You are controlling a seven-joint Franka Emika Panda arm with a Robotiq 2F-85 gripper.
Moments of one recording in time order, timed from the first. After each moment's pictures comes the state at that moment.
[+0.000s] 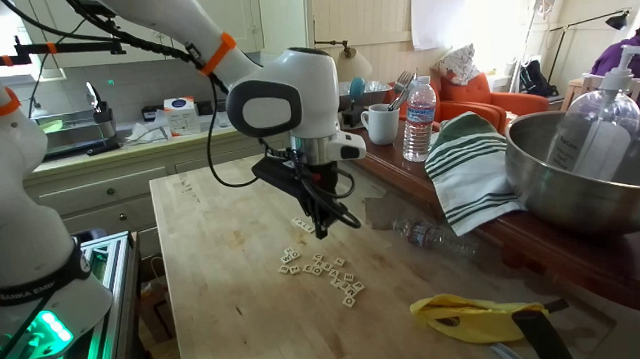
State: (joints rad) arm -0.10 0.08 -0.18 -2.38 -0.03 2.50 -0.57
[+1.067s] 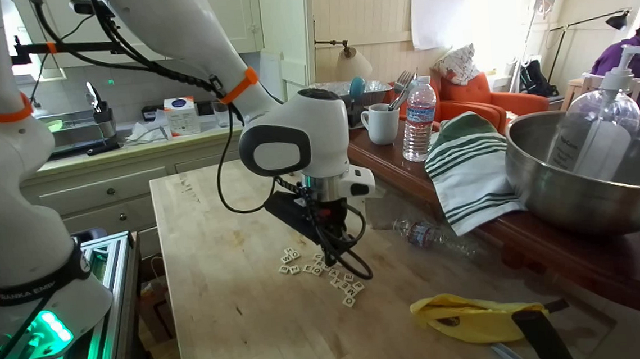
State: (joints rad) arm -0.22 0.25 -0.10 -2.36 0.01 2.65 -0.64
